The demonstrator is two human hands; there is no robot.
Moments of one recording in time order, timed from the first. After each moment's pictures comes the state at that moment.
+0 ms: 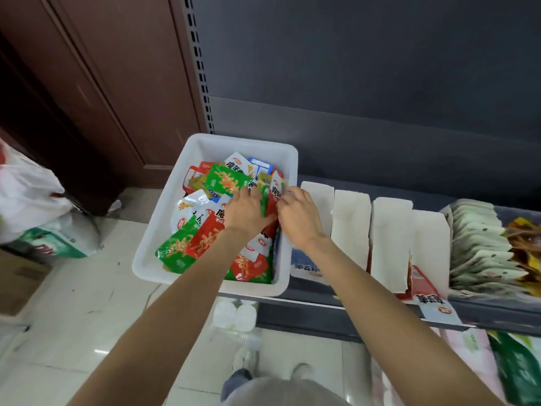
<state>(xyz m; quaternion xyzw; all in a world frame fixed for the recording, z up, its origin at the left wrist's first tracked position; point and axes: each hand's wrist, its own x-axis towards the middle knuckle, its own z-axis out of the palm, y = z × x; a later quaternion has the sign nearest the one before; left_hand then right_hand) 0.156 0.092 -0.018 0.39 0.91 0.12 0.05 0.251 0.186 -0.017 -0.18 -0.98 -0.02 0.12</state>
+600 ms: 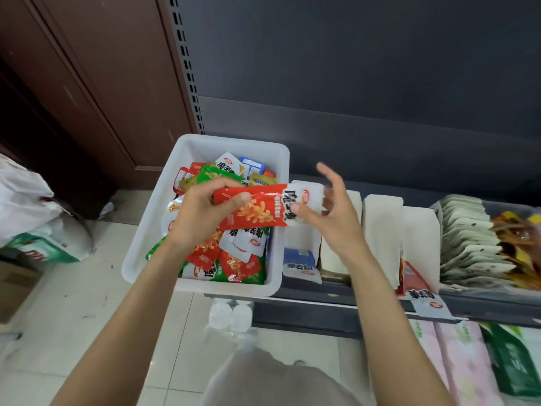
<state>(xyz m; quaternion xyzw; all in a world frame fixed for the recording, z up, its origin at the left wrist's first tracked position) 0.172 0.019 0.086 0.37 0.72 0.55 0.21 0.329 0.164 0.085 -0.31 -0.70 0.60 0.23</state>
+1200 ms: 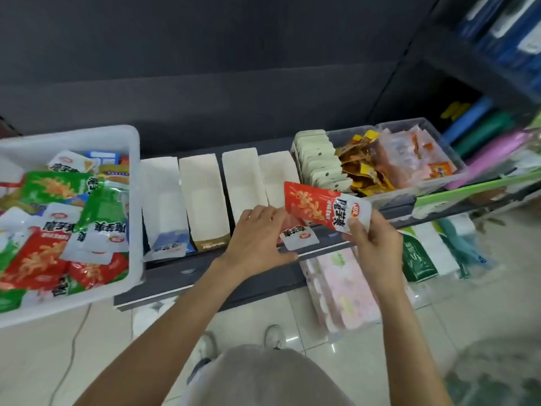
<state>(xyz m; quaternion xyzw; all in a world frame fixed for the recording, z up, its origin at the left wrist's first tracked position) 0.419 0.168 0.014 0.70 0.70 0.10 0.10 0.618 0.218 0.032 -0.55 -0.68 0.31 0.38</state>
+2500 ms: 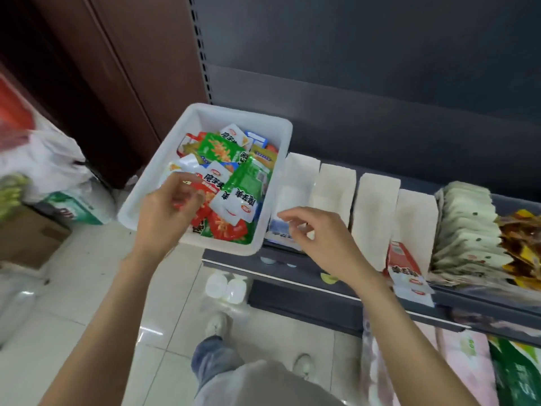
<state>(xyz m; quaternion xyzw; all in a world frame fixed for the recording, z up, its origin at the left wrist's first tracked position) 0.228 -0.035 0.047 0.28 0.84 0.46 0.00 0.403 0.159 0.054 -0.16 -0.90 0.40 0.08</state>
